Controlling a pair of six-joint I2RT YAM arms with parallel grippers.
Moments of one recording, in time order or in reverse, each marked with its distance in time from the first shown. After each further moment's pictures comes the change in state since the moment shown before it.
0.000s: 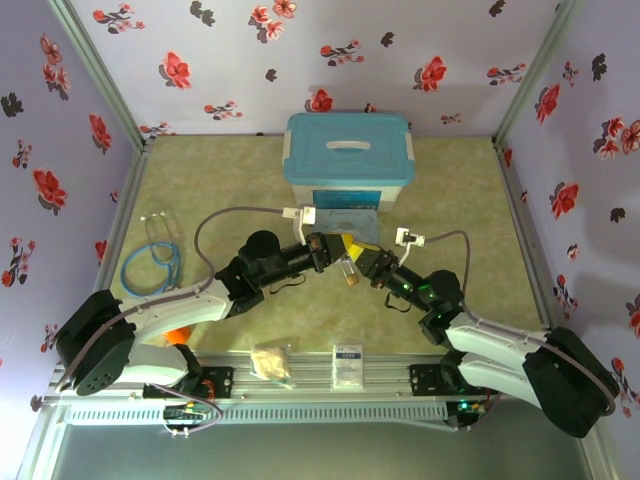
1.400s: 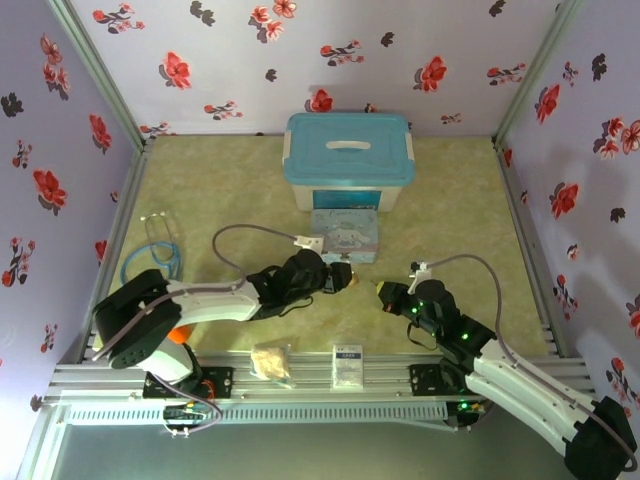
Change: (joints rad) left arm -0.108 0.254 0.029 -0.369 -0.388 0.055; right arm 0.019 -0.512 -0.033 -1.267 0.373 -0.089
